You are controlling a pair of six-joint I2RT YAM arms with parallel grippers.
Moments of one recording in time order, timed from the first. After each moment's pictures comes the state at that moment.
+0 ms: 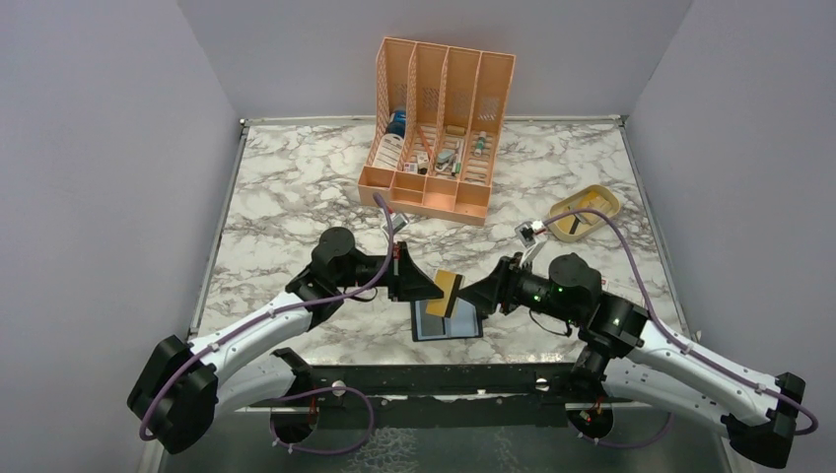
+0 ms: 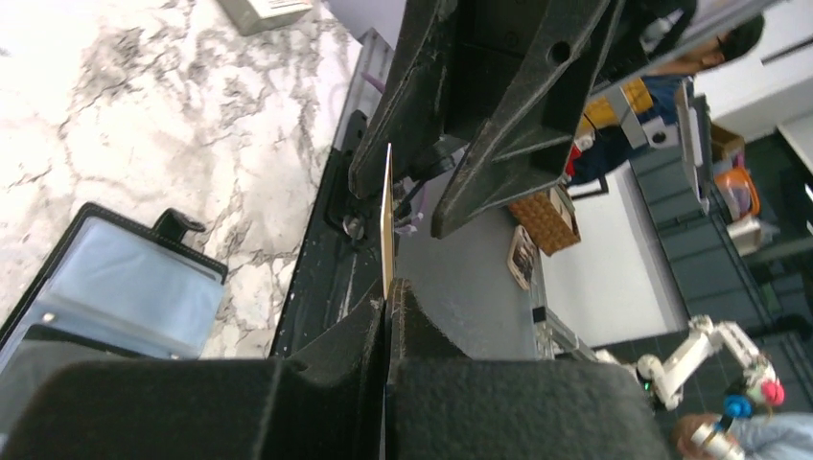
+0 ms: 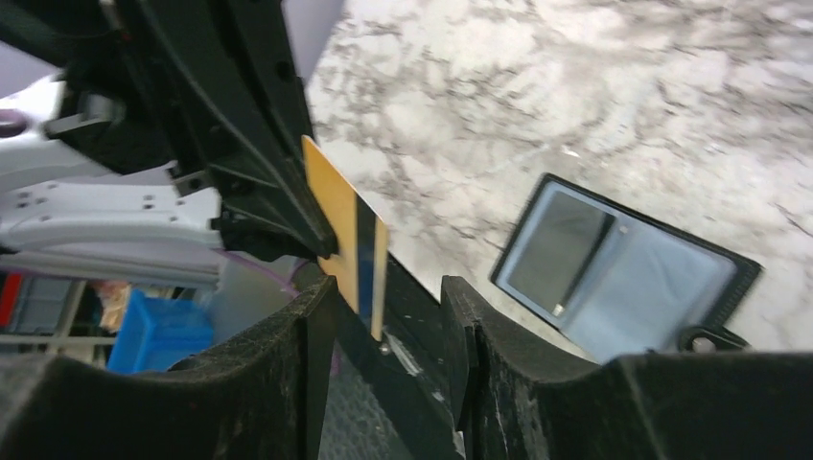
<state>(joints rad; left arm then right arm) -0.68 1.03 0.51 0.46 0.90 -0.81 0.95 0.66 0.59 -0.17 -0.08 0.78</state>
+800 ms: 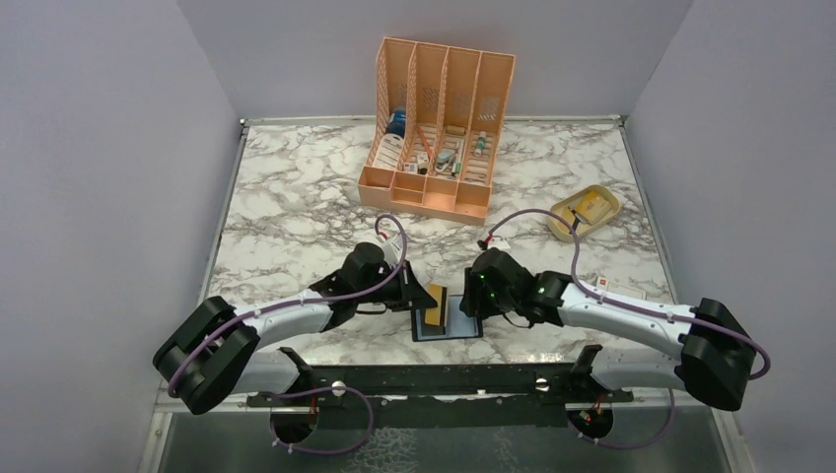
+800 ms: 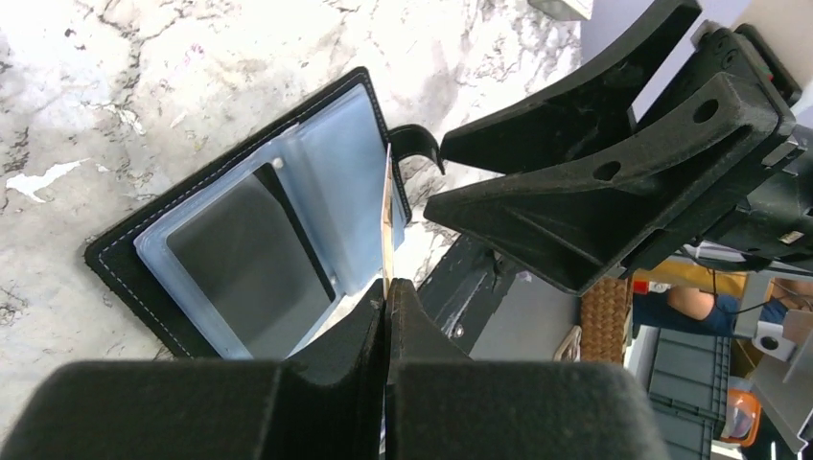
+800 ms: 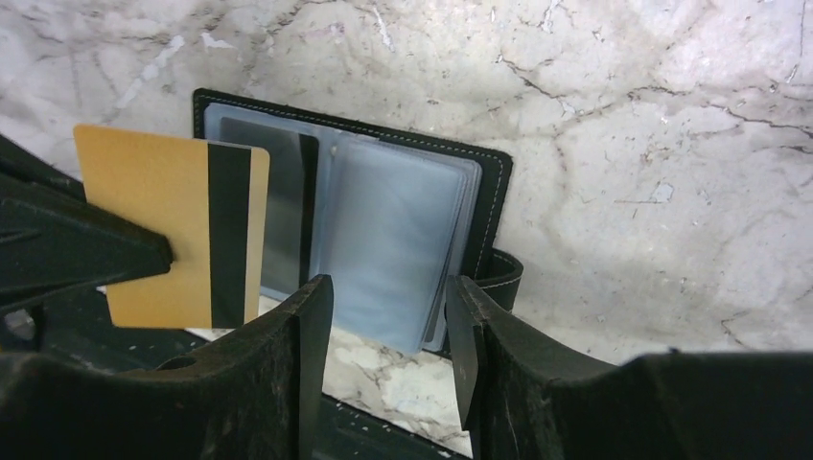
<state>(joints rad) -0.74 1.24 0.40 0.33 0.49 -0.95 0.95 1.16 0.64 -0.39 0.17 0.75</state>
